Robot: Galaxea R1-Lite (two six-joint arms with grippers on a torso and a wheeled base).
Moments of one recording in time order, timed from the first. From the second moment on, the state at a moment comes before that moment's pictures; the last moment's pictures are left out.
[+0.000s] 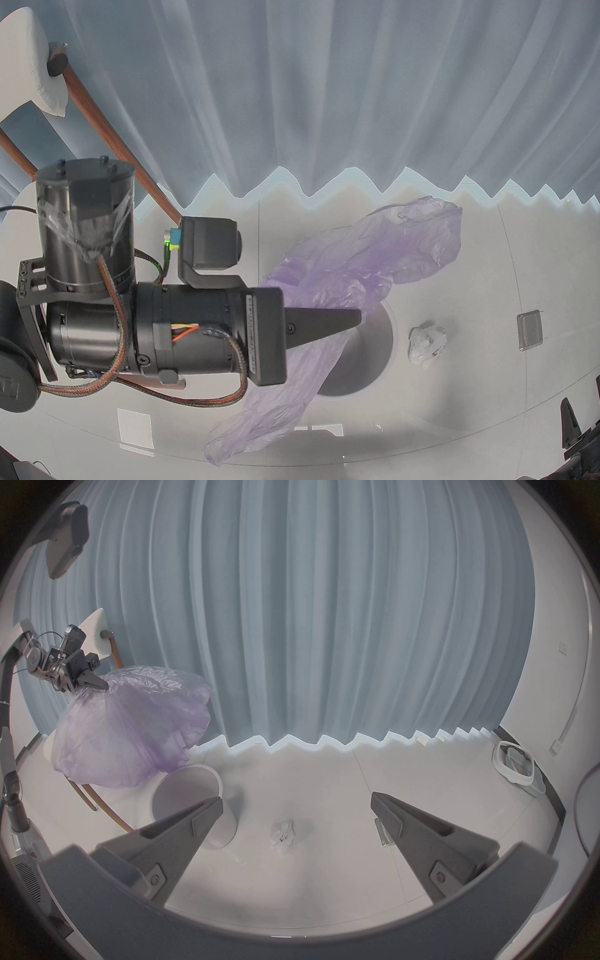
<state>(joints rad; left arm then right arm) -0.83 1.48 -0.90 -0.35 -0.40 -0.57 0.00 0.02 -0.02 0.00 0.00 0.00</state>
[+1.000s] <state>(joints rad) -0.81 1.47 -0.89 -0.39 -0.36 -0.57 0.00 0.02 -0.02 0.00 0.00 0.00</state>
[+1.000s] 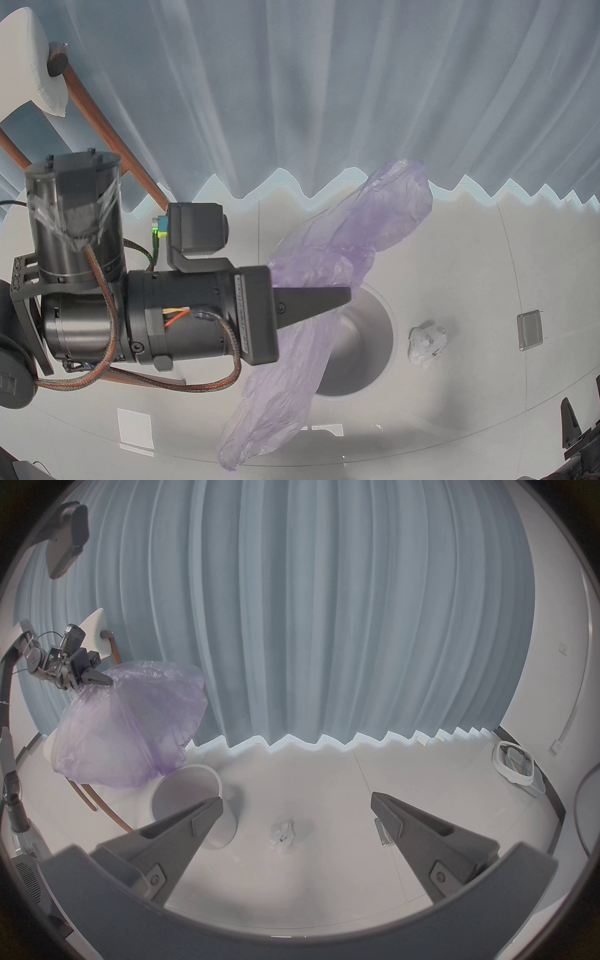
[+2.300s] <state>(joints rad) -0.88 1.43 -0.92 -0.38 -0.36 -0.57 0.00 0.02 -0.02 0.00 0.00 0.00</state>
